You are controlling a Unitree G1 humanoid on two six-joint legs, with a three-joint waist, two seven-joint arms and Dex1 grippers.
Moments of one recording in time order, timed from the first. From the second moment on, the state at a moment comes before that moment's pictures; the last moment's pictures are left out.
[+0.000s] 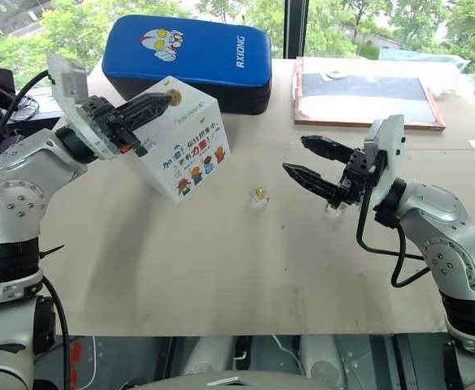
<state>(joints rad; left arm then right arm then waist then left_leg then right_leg) -0.62 0.81 0.15 -0.04 -0.80 0.62 -0.64 -0.37 -0.66 -0.06 -0.49 0.84 0.52 0.66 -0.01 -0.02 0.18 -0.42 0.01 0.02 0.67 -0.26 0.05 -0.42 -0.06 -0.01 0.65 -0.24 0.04</state>
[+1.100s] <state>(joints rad) -0.87 0.86 0.08 0.38 -0.41 0.56 -0.98 -0.36 -0.56 -0.05 -0.54 0.75 0.54 0.65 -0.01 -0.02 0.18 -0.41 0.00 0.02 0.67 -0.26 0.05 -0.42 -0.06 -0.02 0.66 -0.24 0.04</state>
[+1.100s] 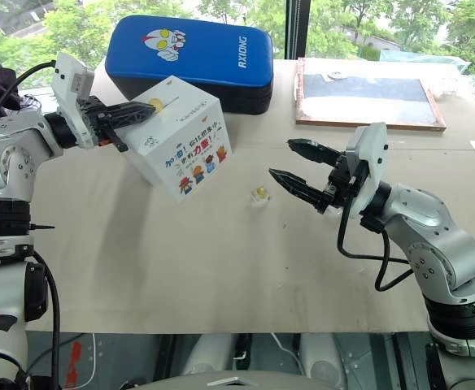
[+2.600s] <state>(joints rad) -0.89 0.82 0.08 0.39 -0.31 0.56 -0.93 -0.35 -0.53 -0.05 -0.57 0.71 0.54 0.61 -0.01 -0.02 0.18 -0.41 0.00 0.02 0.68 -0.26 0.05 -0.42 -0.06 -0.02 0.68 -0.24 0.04</state>
